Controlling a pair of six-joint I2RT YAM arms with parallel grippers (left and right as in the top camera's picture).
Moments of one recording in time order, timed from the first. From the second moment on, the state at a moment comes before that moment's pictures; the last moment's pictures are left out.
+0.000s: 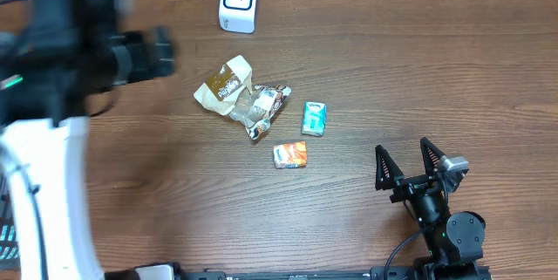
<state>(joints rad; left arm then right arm) 0.12 1.49 1.92 -1.32 0.17 -0.18 0.12 0.01 0.02 -0.02 -0.14 0.31</state>
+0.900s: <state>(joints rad) 0.59 1.66 1.92 -1.19 0.28 -0.19 0.12 0.01 0.02 -0.02 -0.13 0.30</state>
